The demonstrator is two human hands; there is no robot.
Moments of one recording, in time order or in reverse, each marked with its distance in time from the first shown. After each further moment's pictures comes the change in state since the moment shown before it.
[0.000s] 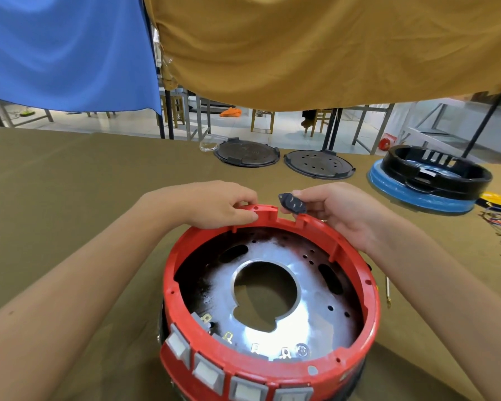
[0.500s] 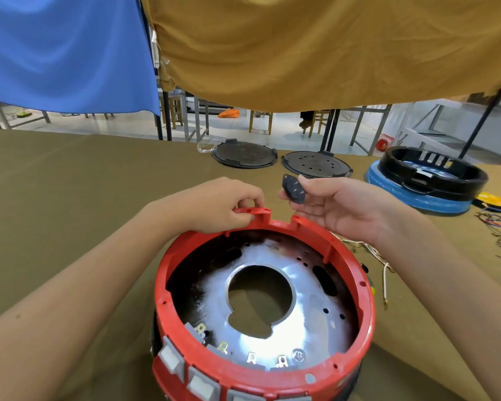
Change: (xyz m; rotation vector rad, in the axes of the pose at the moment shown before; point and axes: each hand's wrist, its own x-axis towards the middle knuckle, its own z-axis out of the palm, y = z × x) left_hand 0.010 -0.006 0.013 -0.056 0.223 0.131; right_hand 0.002 -0.007 -0.017 0.148 -0.197 -0.053
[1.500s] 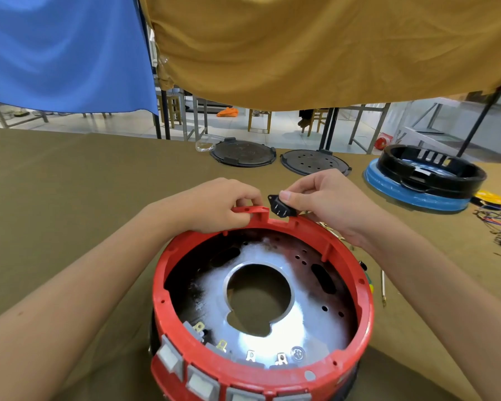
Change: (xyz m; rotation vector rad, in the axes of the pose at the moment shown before) left_hand 0.000 0.000 0.002 -0.037 0.007 0.002; right_hand 0.001 0.009 0.015 -0.683 0.203 -0.315
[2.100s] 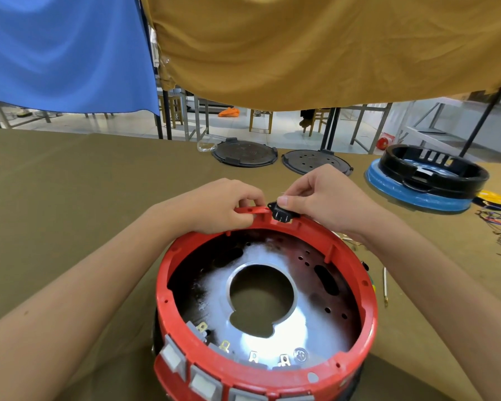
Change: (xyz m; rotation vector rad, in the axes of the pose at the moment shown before) left_hand -0.001 0.003 0.001 -0.010 0.016 0.007; right_hand -0.001 -0.009 -0.001 -0.290 -0.018 -0.097
